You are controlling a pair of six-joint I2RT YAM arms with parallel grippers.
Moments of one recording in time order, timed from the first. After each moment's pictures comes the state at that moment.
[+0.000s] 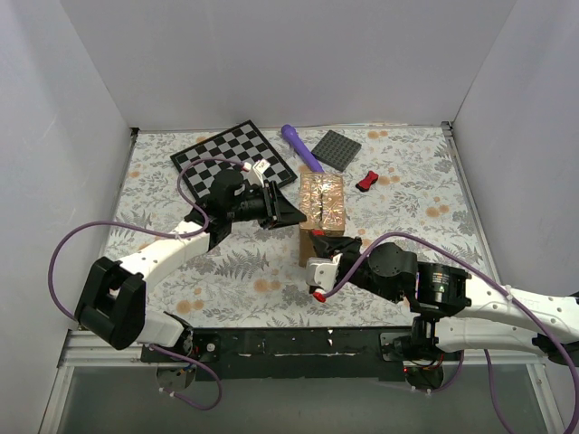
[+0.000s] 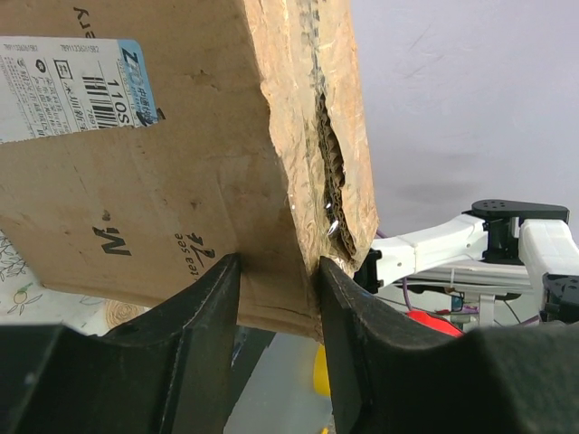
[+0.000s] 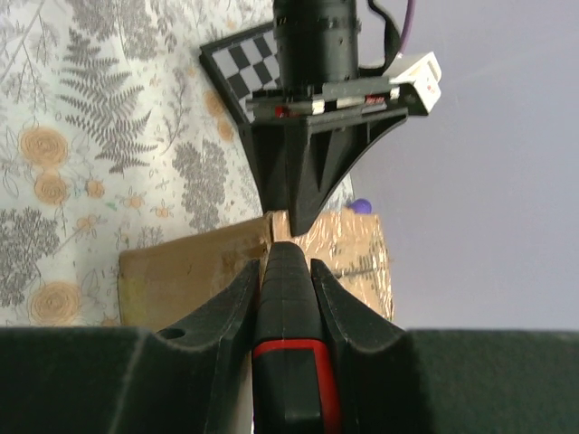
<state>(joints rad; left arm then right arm) -0.54 1.37 0.87 0.16 0.67 -0.96 1.37 0.82 0.87 -0.31 0.34 -0.82</state>
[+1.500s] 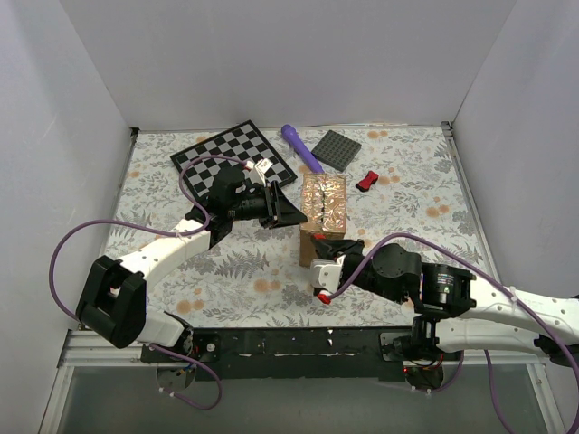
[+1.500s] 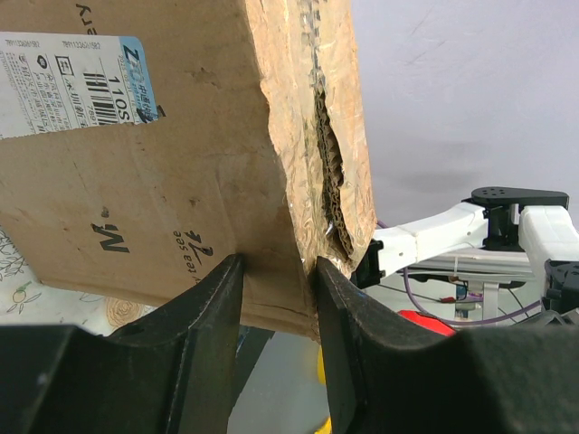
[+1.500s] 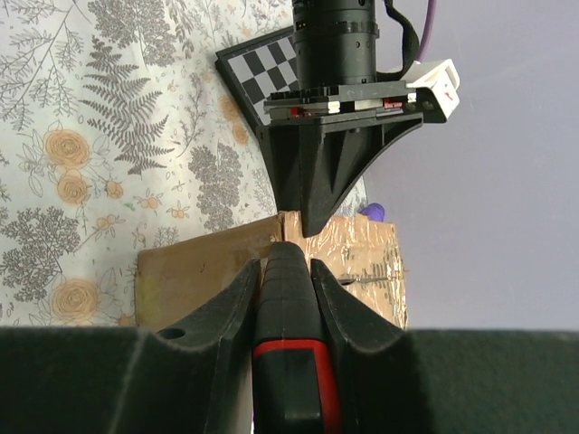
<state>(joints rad) -0.54 1.39 0.90 0.12 0.70 -0.93 1.37 0.79 0.87 -0.34 0.30 -0.79</state>
